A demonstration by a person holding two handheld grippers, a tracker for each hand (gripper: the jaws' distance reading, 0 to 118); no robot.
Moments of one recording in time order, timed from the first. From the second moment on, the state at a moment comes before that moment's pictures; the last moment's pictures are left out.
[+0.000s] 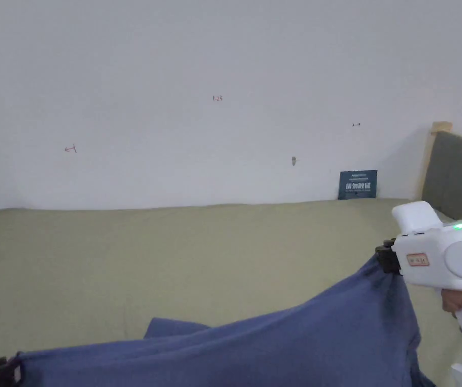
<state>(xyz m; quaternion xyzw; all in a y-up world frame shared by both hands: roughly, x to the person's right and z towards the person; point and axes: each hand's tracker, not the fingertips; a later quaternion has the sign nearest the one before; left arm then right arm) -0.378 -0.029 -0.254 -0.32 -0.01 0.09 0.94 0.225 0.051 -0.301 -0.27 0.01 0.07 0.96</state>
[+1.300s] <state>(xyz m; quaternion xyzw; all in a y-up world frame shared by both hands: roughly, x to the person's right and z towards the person) -0.312 0.283 -0.469 -0.17 0.08 0.01 0.98 0.229 0.322 -0.441 -0.08 -0.09 0.04 0.99</state>
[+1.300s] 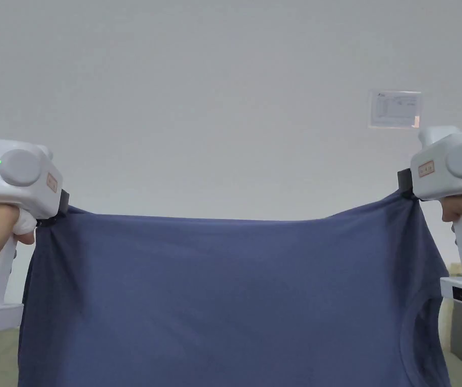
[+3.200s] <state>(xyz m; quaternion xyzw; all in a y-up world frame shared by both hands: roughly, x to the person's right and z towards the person) -0.370 -0.154 -0.206 -0.41 0.03 0.01 0.91 0.234 -0.151 -0.122 -0.37 -0.02 -0.04 0.93</state>
